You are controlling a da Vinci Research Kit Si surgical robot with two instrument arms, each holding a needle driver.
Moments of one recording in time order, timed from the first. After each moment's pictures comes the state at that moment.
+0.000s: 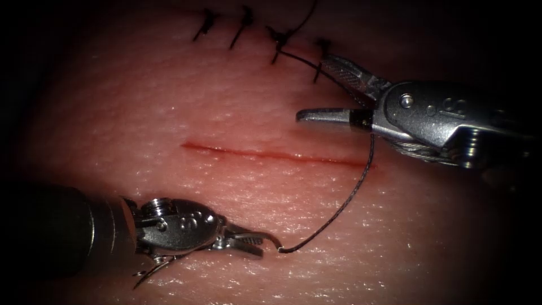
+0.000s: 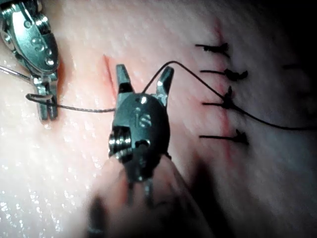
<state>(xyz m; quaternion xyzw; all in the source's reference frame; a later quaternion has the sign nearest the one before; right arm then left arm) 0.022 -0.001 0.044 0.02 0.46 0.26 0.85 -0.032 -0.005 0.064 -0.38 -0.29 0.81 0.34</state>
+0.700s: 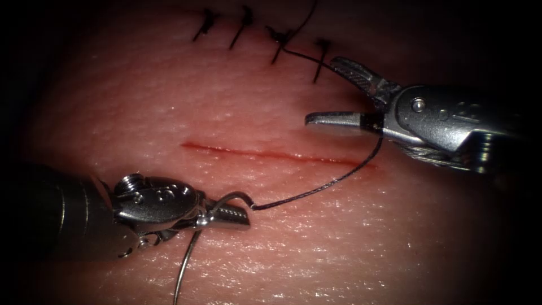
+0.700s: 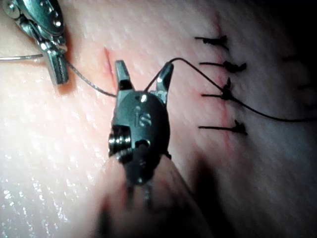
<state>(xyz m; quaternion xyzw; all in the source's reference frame) 0.020 -0.001 0.042 0.03 0.48 0.26 0.84 -0.028 -0.003 0.063 -0.37 -0.29 0.74 0.47</state>
